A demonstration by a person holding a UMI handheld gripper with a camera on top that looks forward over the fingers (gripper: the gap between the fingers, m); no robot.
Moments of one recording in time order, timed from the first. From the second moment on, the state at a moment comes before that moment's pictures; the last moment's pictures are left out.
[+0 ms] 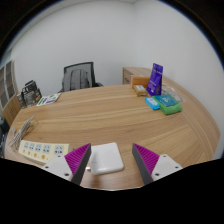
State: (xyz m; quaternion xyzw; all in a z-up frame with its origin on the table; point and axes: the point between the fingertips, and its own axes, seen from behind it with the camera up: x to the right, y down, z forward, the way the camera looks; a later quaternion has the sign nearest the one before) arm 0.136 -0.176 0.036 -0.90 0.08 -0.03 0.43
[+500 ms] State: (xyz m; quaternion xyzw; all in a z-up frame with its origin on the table) arm 0.039 -0.345 0.192 -0.87 0.06 -0.12 0.47
